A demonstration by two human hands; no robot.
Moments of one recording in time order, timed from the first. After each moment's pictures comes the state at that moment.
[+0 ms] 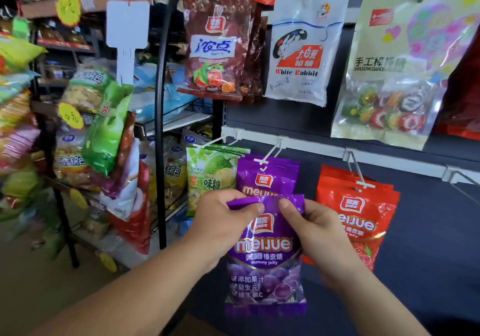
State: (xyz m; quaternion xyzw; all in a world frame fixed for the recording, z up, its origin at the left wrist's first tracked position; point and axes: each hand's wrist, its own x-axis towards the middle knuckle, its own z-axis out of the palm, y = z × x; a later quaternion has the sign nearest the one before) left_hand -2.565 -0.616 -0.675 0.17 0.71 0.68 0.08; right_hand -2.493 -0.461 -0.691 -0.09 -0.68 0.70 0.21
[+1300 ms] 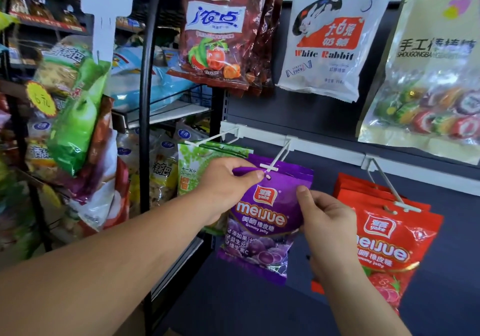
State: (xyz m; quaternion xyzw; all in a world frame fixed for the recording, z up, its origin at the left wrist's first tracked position) left_hand -2.696 -0.565 -0.678 0.21 0.72 0.66 0.07; right_hand -2.574 -0.430 -0.707 -0.18 -0.66 0.62 0.38
